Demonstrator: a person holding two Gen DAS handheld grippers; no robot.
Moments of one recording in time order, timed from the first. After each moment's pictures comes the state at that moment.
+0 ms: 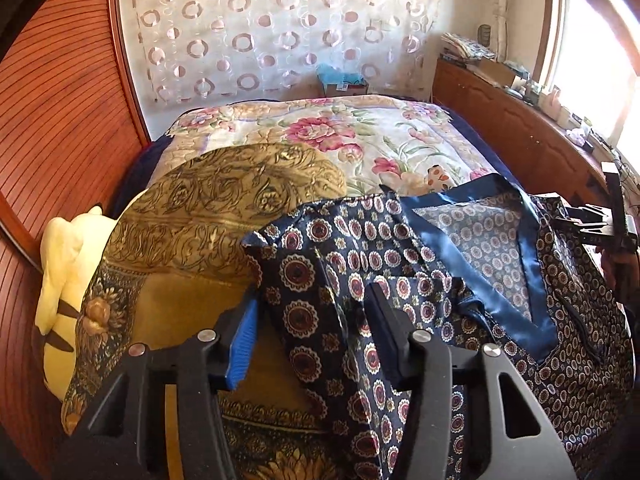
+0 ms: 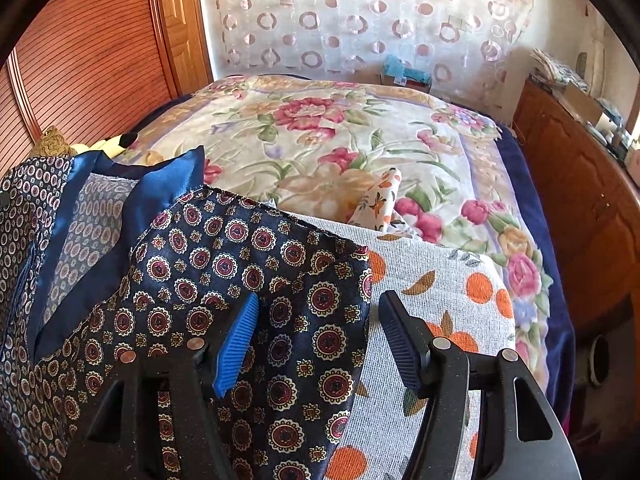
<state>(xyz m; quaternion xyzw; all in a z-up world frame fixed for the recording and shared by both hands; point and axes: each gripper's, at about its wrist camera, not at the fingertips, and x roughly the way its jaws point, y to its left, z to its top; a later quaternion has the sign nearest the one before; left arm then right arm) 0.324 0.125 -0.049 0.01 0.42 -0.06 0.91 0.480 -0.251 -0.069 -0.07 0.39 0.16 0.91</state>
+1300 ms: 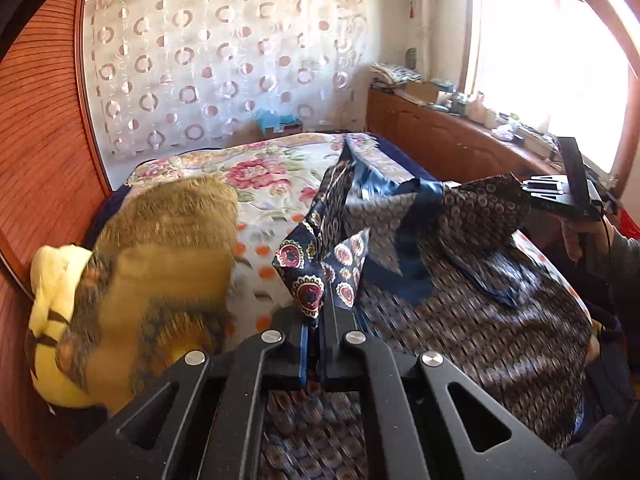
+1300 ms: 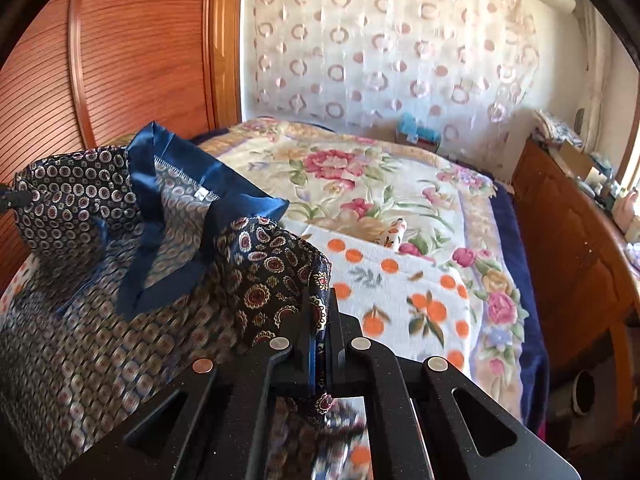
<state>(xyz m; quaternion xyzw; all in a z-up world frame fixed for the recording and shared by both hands) 0.182 0.076 -0.004 0.02 0.33 -0.16 0.93 0.318 -0.260 -0.014 -0.10 0.29 0.19 0.93</state>
